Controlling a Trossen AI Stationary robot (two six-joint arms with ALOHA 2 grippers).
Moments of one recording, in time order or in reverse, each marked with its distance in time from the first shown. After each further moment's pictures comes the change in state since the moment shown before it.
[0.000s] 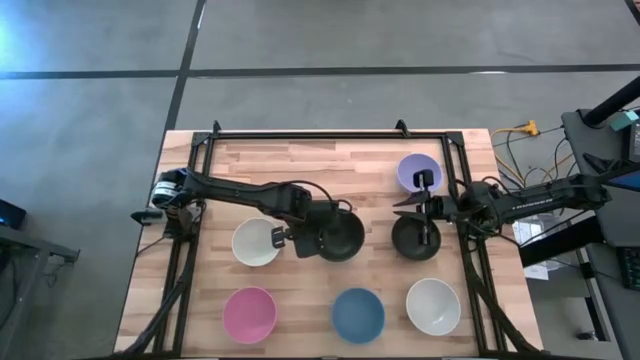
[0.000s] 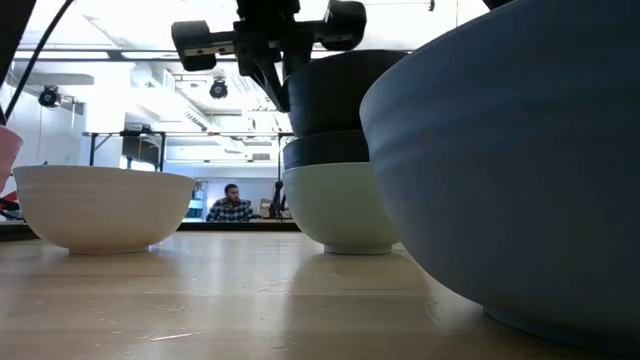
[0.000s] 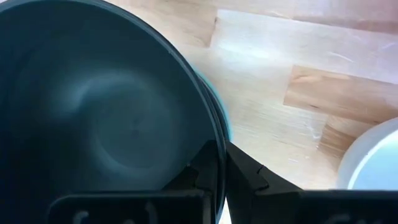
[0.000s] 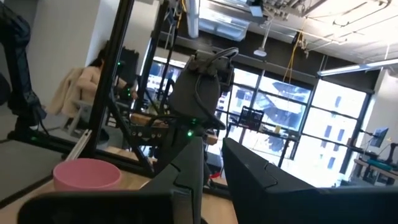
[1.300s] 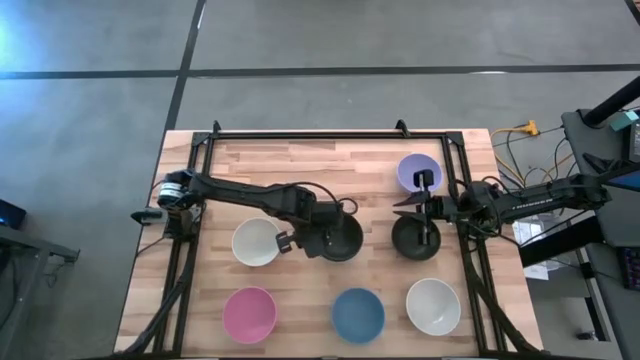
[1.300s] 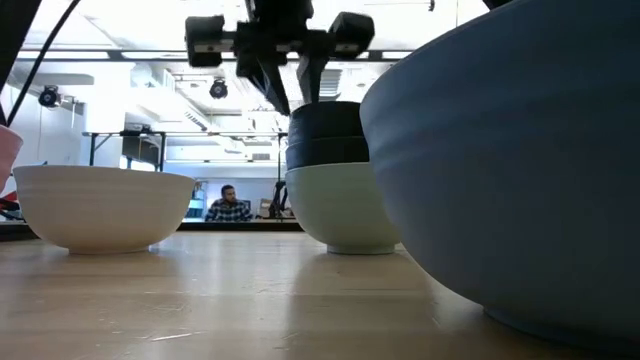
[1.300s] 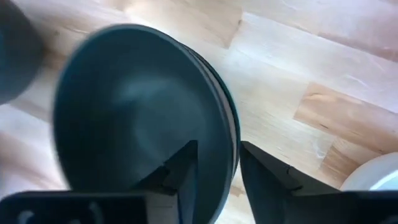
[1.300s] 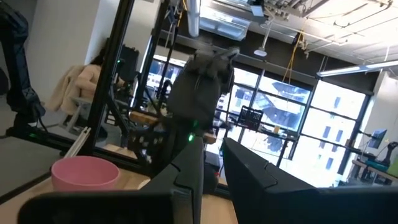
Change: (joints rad) left arm 0.000 0.032 0.034 0.014 -0.014 -0.167; right arm 0.000 0.002 0.005 -0.011 0.000 -0.014
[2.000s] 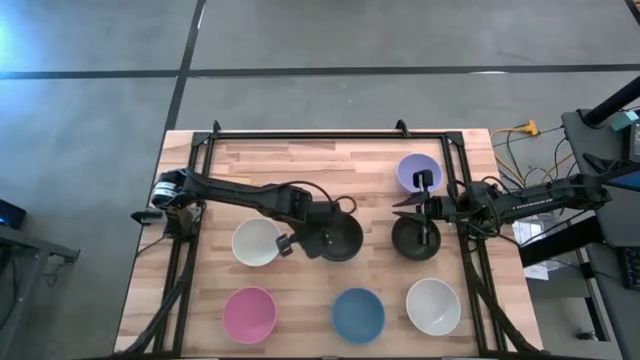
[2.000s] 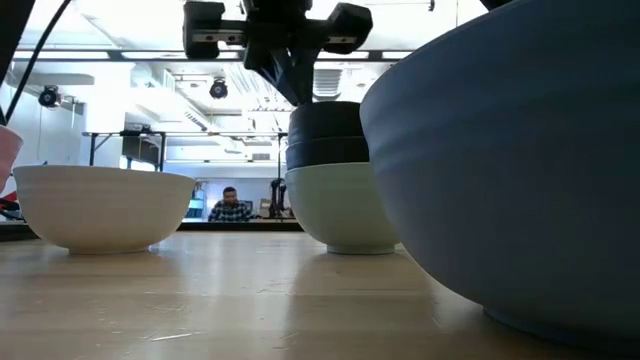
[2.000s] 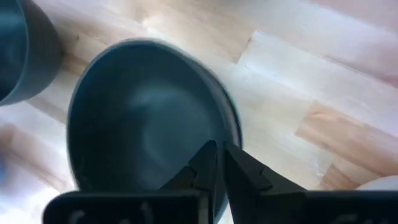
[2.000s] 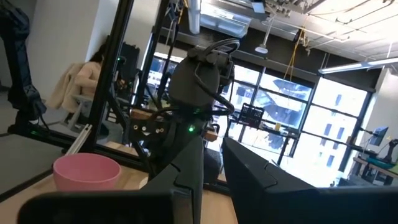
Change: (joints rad) left arm -0.012 -0.033 -0.041 0.060 0.018 -0.078; right arm 0.000 0.000 0.000 -0.012 0.000 0.003
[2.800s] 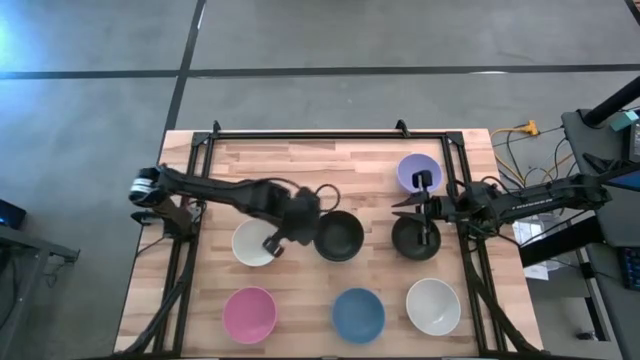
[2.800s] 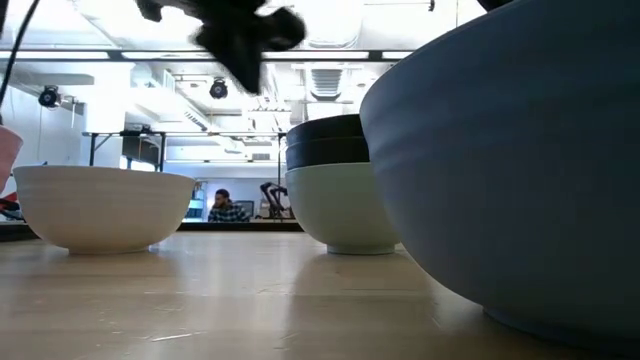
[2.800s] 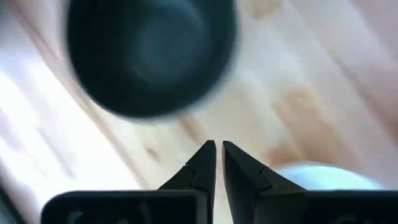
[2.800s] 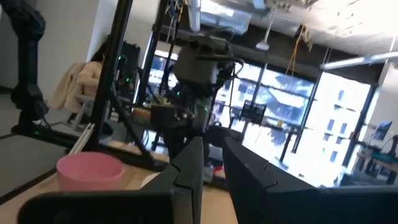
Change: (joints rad) left arm -0.042 -0.194 -0.145 -0.087 -0.185 -0.529; right arm 0.000 0.007 0.000 -0.008 0.000 0.024
